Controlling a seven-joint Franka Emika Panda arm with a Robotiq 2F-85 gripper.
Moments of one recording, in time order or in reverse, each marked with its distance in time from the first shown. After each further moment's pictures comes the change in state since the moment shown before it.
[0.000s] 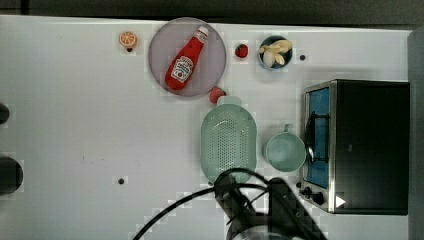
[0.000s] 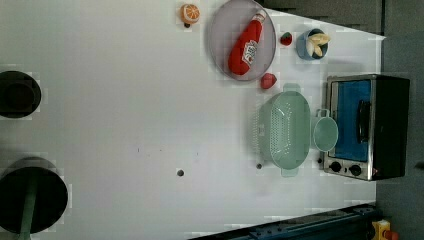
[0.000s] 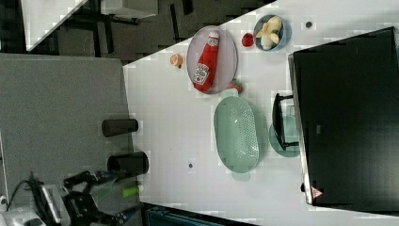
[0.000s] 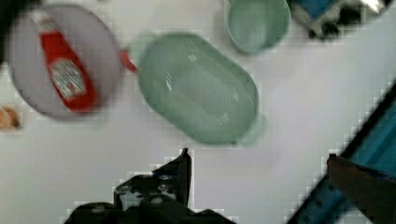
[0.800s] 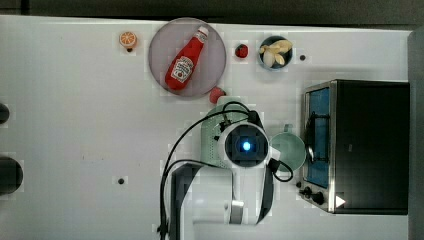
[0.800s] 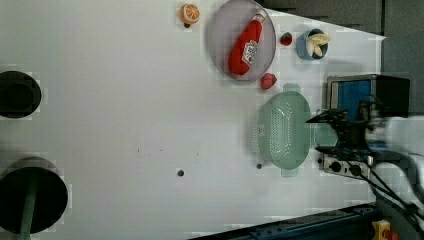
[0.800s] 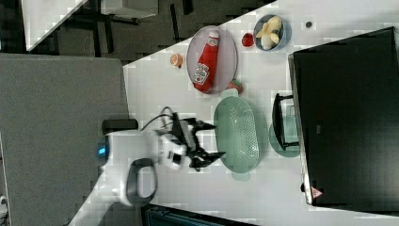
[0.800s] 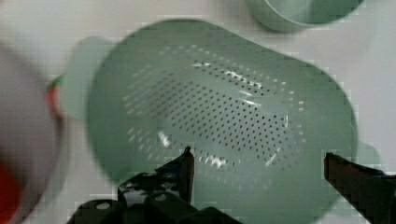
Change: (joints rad) arm 0.003 0.625 -0.030 -0.273 0.026 0.705 0.278
